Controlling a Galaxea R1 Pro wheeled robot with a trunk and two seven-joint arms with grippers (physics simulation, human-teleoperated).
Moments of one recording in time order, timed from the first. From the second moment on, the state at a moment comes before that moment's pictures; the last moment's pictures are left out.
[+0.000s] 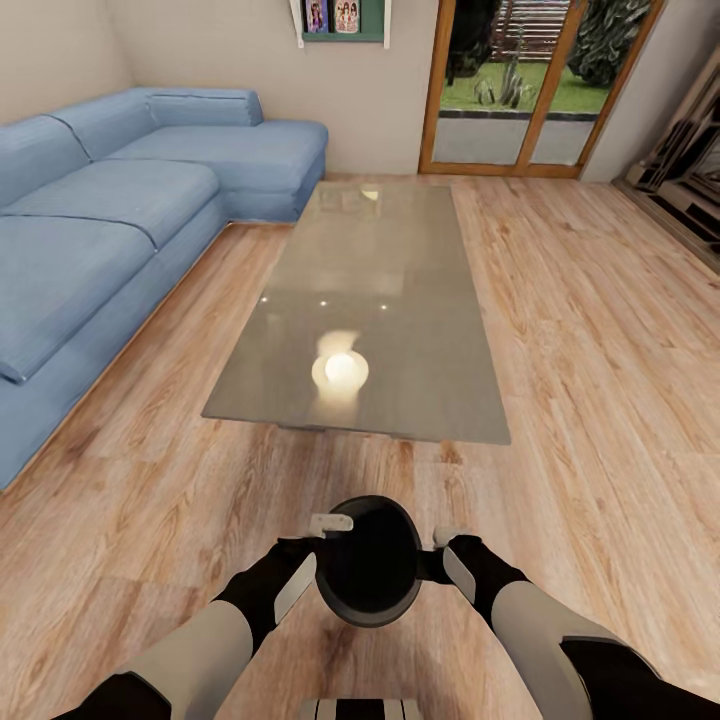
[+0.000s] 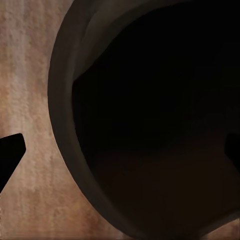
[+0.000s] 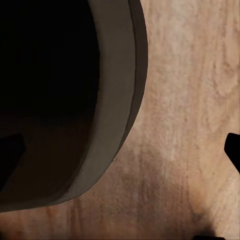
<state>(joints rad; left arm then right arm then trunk) -0.74 -0.17 -0.38 -0.44 0.38 0.38 0.13 -0.83 0.12 -0.08 -0.20 -0.05 0.45 -0.02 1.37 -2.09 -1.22</state>
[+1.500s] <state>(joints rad) -0.75 -0.17 -0.38 -0.44 0.38 0.52 0.13 -0.83 0.12 -0.08 -0.20 -0.06 0.51 0.00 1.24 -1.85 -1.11</state>
